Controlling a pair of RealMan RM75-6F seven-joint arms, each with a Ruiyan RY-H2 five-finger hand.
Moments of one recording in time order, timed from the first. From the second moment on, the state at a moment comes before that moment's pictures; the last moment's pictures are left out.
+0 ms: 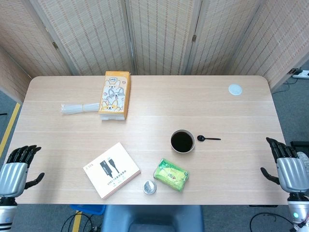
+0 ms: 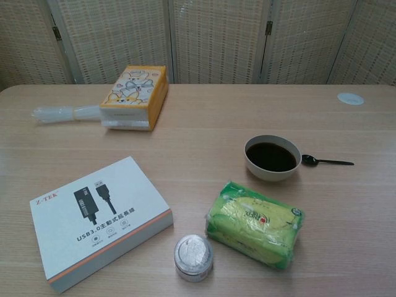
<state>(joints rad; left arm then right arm) -0.11 -1.16 -0.05 -1.62 1.49 1.49 0.18 0.06 -1.16 0.06 -1.56 -1.48 1.48 -0.10</state>
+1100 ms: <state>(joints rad) -0.10 -1.16 -0.05 -1.63 1.49 1.50 0.15 0.07 -1.16 0.07 -1.55 -1.47 1.46 -0.11</state>
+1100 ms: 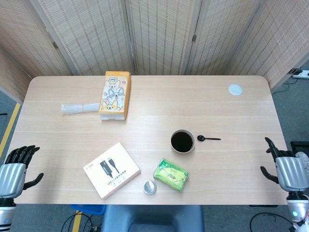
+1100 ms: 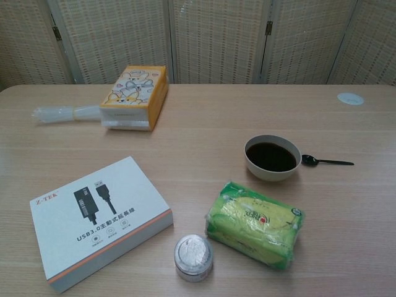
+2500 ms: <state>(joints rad) -0.09 -1.16 -0.05 -1.63 1.48 1.51 0.17 0.53 -1.47 0.09 -1.18 -1.36 0.82 -0.14</state>
